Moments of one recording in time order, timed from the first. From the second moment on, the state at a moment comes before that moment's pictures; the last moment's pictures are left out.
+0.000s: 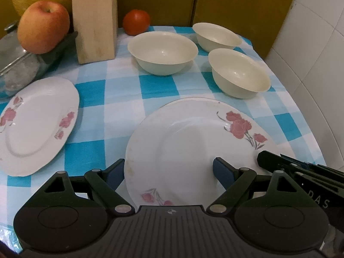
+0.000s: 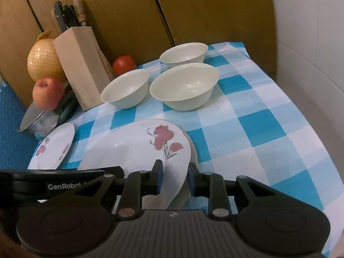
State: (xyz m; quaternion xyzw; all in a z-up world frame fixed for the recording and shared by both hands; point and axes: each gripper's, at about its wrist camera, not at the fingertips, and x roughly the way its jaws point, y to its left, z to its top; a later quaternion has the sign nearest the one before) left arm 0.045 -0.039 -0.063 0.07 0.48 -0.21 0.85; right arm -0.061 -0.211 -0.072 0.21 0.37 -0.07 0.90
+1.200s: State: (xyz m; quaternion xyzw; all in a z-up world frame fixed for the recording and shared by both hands) left arm 0.053 -0.038 -0.066 0.07 0.47 -0.21 0.85; right arm -0.052 -0.208 -0.072 0.18 0.37 -0.10 0.91
